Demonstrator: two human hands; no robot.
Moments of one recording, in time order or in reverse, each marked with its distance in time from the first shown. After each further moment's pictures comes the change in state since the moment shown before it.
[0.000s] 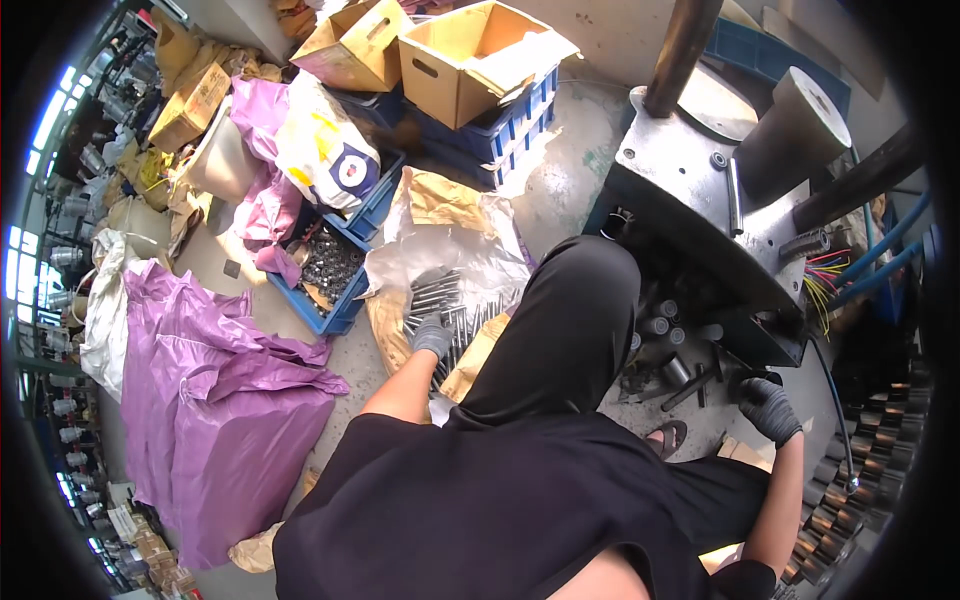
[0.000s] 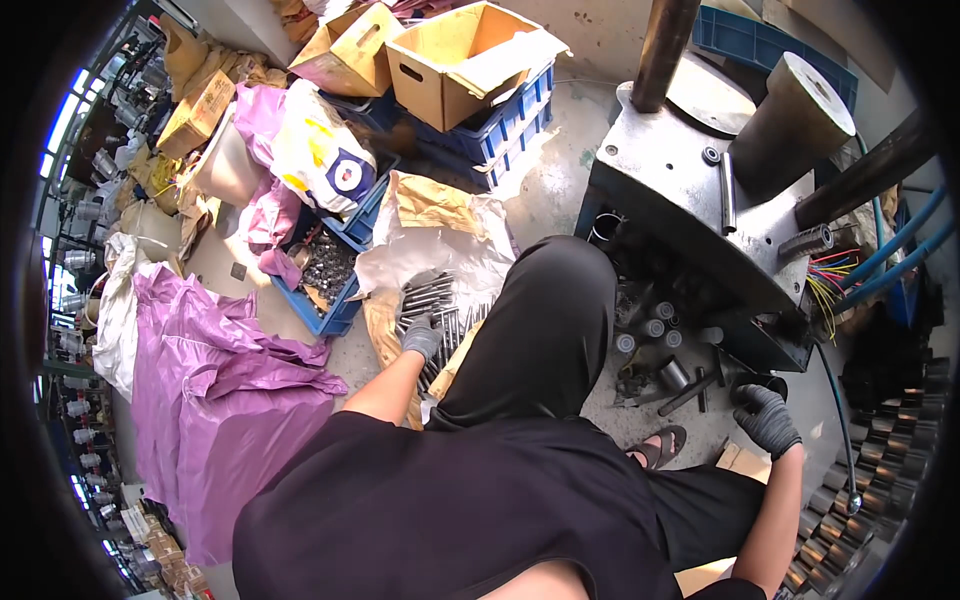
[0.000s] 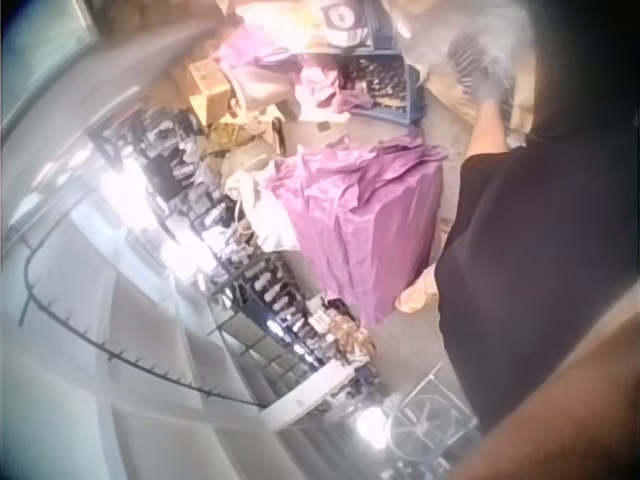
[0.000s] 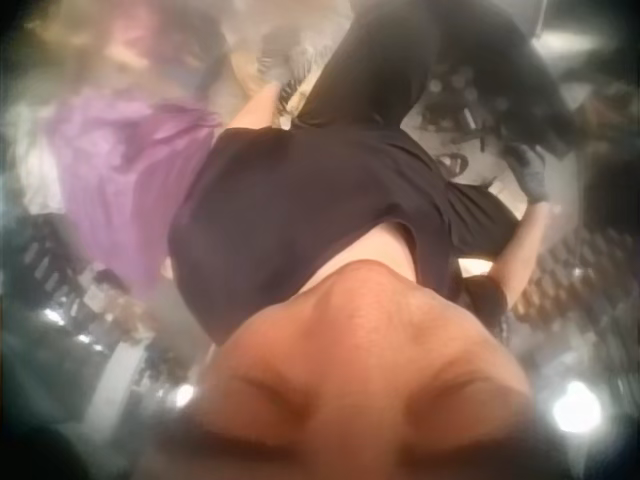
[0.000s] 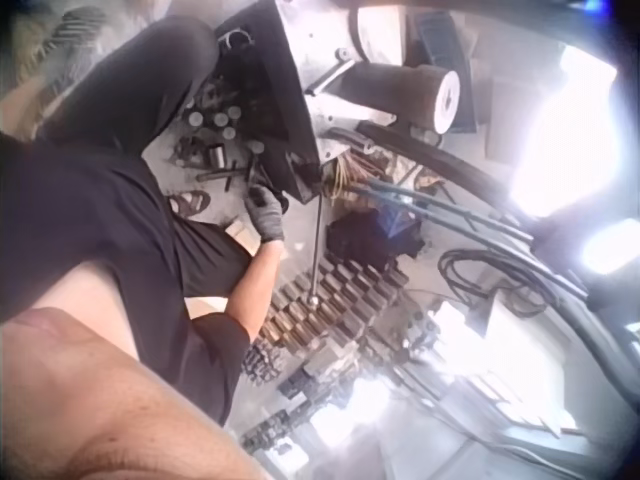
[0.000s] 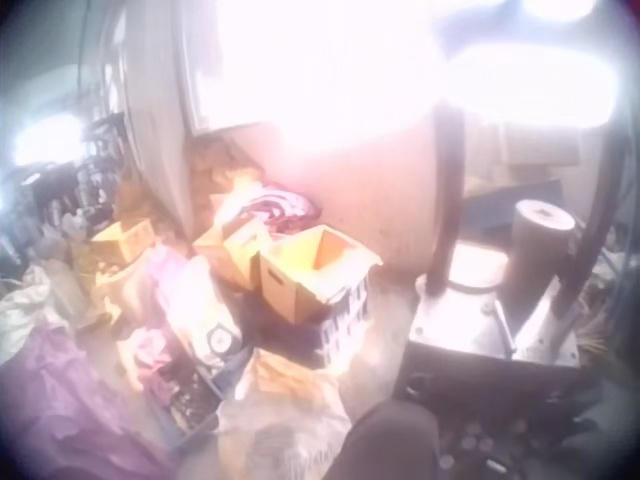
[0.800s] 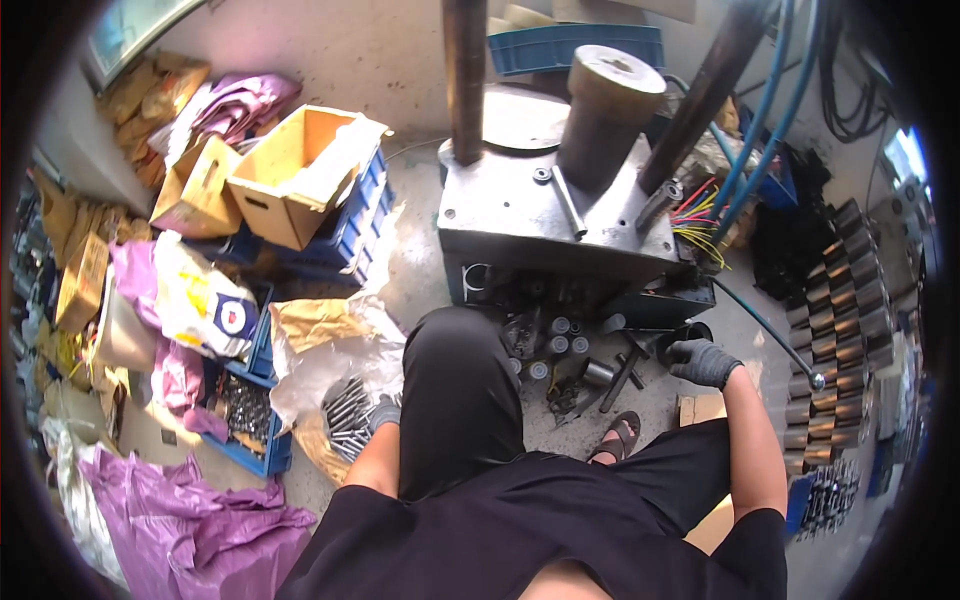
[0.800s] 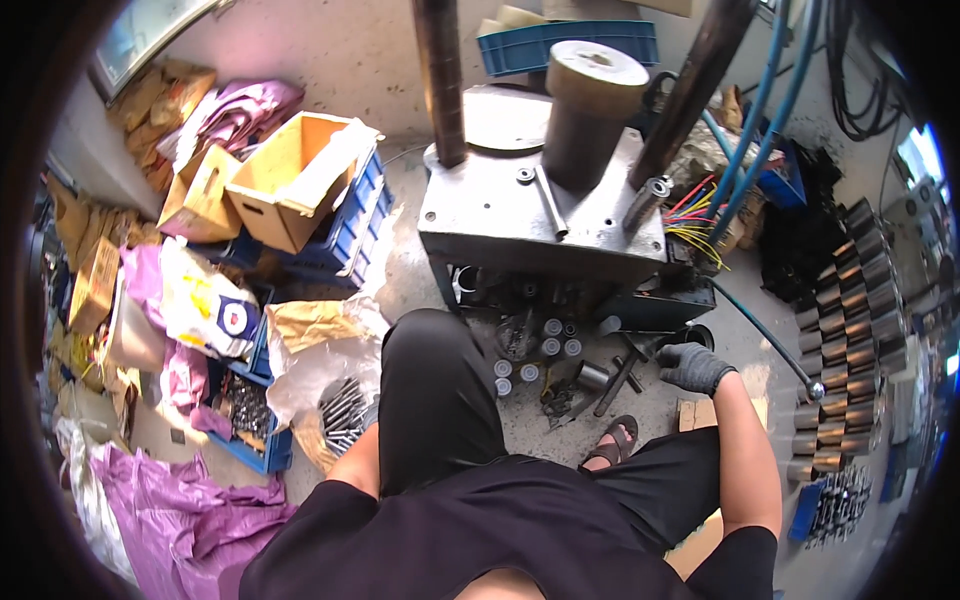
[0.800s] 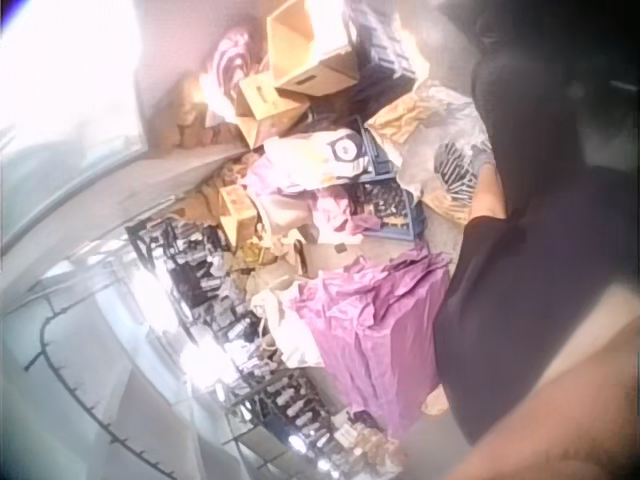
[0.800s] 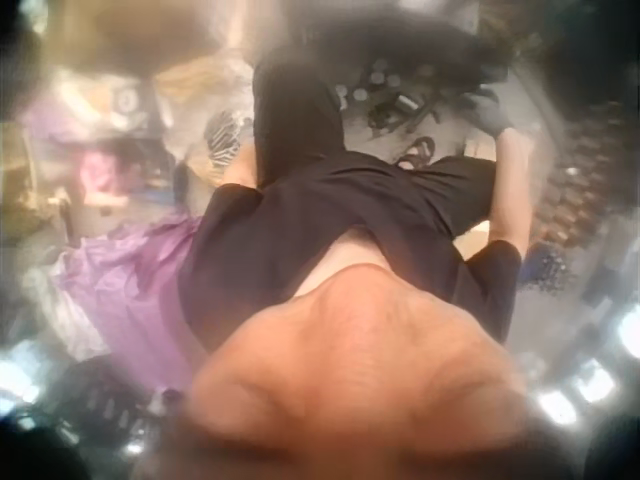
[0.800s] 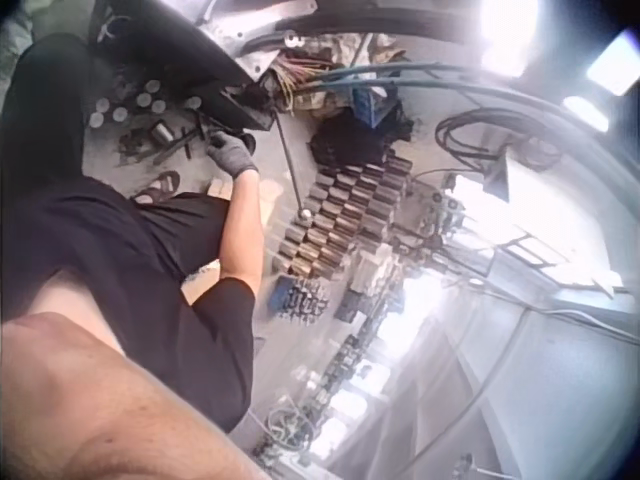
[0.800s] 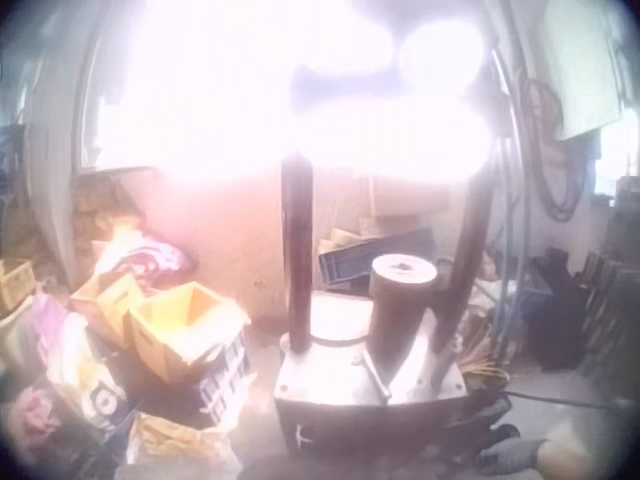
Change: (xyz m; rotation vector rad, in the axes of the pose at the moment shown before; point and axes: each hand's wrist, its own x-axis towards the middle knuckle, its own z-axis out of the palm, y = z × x) left_hand 0.042 0.092 0.065 0.300 -0.125 -0.092; right_hand -0.008 0.012 -0.019 -0.235 0.006 0.145
